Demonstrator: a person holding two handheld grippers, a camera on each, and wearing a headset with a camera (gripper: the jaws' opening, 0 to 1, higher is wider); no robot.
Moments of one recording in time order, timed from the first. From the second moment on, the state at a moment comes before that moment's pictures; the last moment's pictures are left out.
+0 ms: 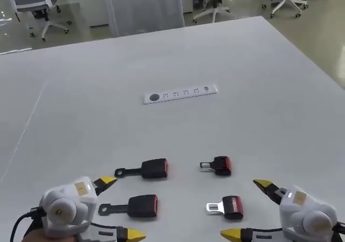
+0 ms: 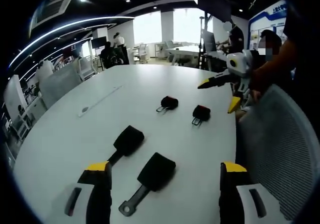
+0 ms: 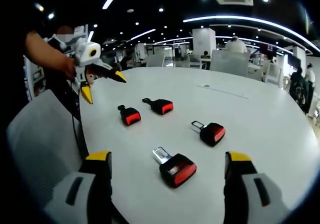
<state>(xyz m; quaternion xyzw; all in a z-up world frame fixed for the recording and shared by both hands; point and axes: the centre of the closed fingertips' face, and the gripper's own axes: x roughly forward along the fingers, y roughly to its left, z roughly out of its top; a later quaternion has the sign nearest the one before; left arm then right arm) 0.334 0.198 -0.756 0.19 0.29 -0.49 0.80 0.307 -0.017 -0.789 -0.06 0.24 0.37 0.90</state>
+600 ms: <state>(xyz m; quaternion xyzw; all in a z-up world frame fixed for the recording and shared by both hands) 0.348 0.194 -0.789 0.22 0.32 -0.53 0.76 0.316 -0.006 -0.811 -0.07 0.27 0.43 0.86</state>
